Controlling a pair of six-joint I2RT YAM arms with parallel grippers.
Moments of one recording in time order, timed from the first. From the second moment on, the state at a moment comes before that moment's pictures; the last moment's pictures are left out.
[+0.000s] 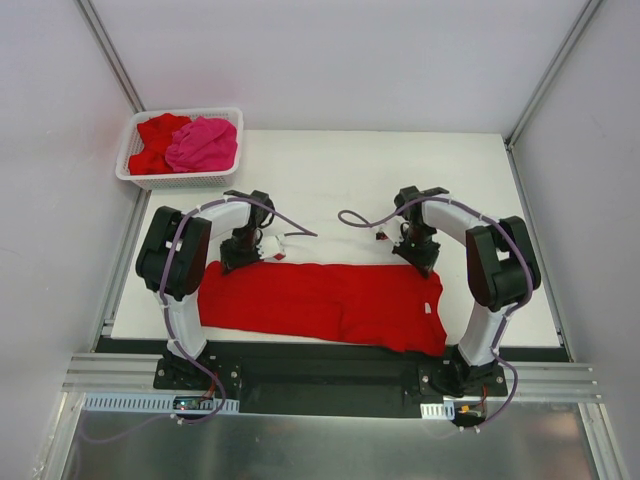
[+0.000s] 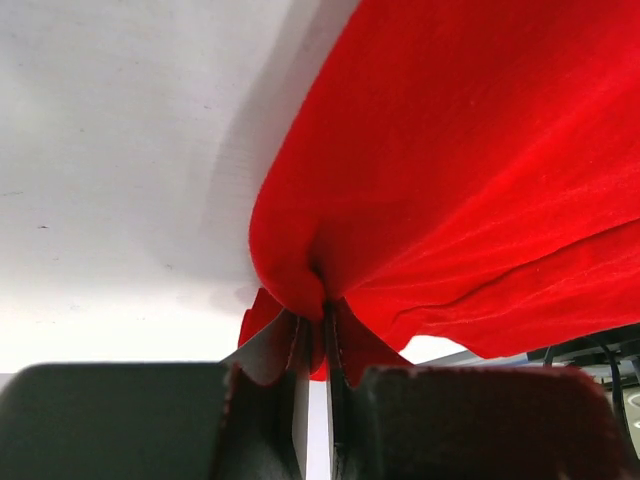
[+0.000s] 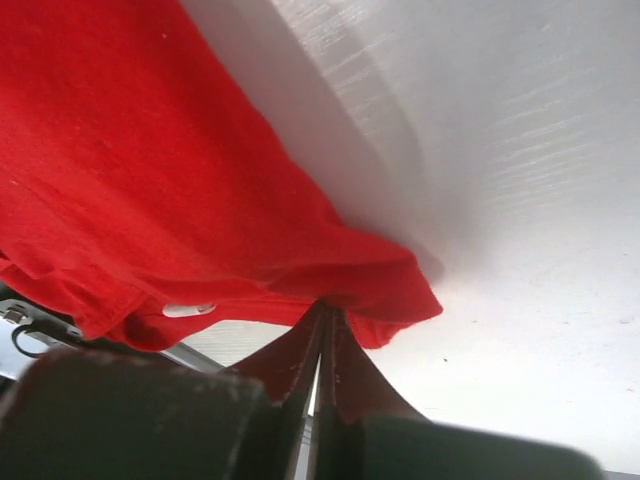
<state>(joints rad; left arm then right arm) -0.34 1.90 1.18 -1.04 -0.14 0.87 0.35 1.85 1.22 -1.06 0.02 -0.60</state>
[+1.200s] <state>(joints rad) -0.34 1.99 1.35 -1.05 -0.14 0.85 0.33 1.94 1.37 -1.11 0.07 -0.63</state>
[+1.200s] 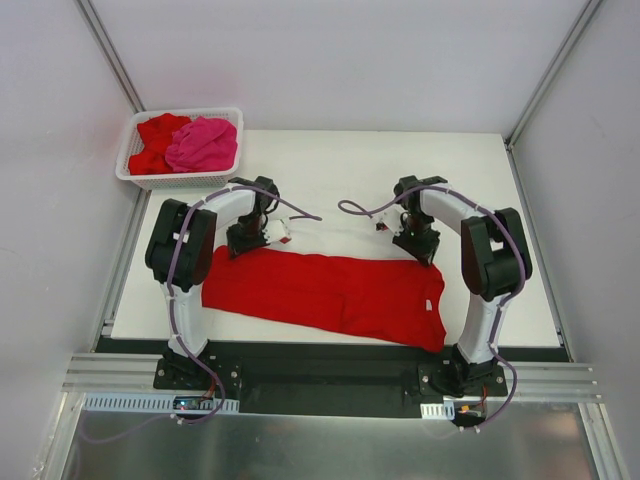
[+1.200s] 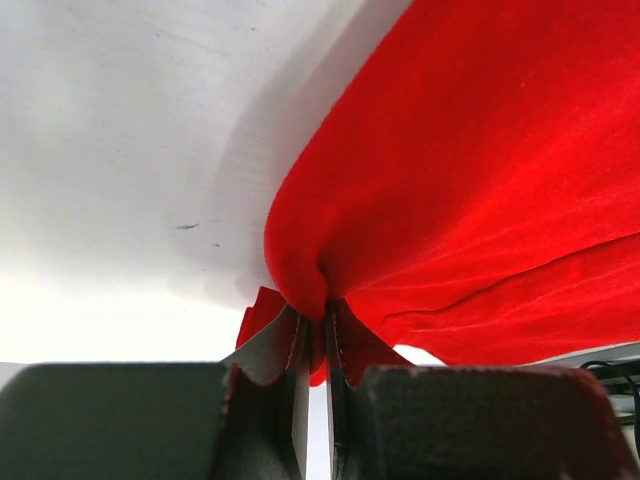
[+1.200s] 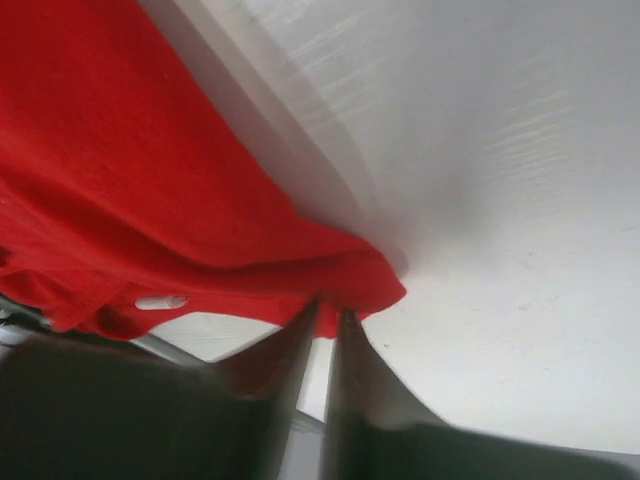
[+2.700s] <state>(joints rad) -0.34 1.99 1.35 -1.05 -0.17 0.84 0.25 1.93 1.28 -1.11 0.03 -0.69</state>
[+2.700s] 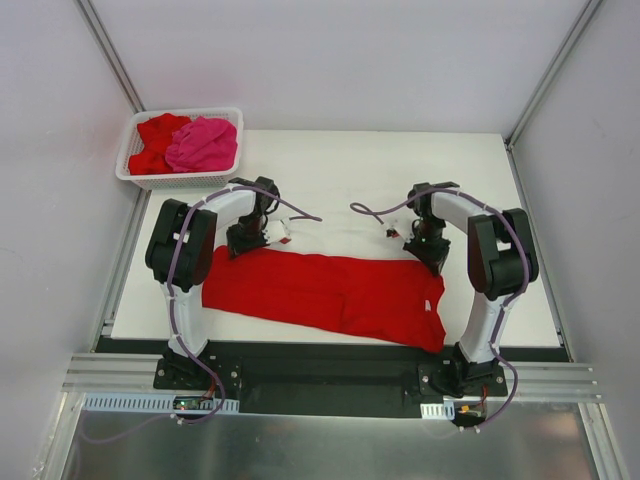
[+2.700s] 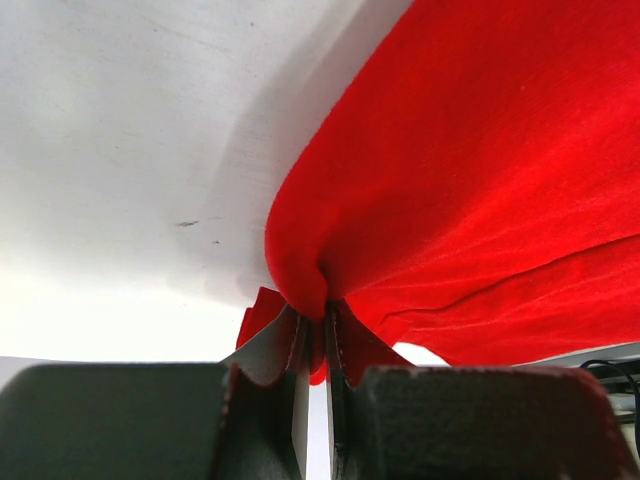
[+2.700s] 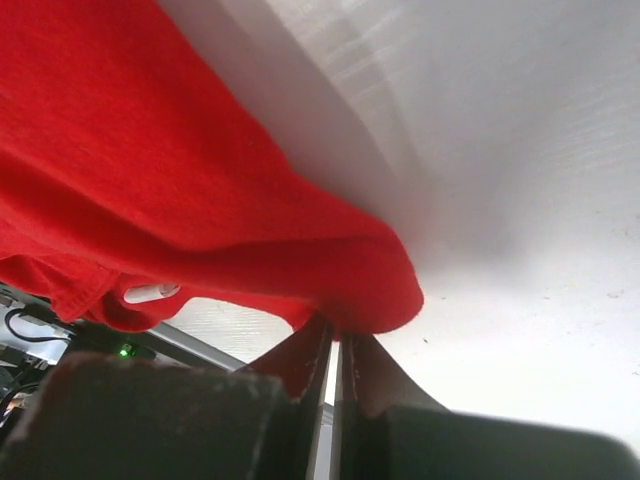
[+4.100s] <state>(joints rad) -0.34 2.06 1.51 -1.05 -0.16 0.81 0.17 2.06 1.63 -0.91 0.26 -0.85</state>
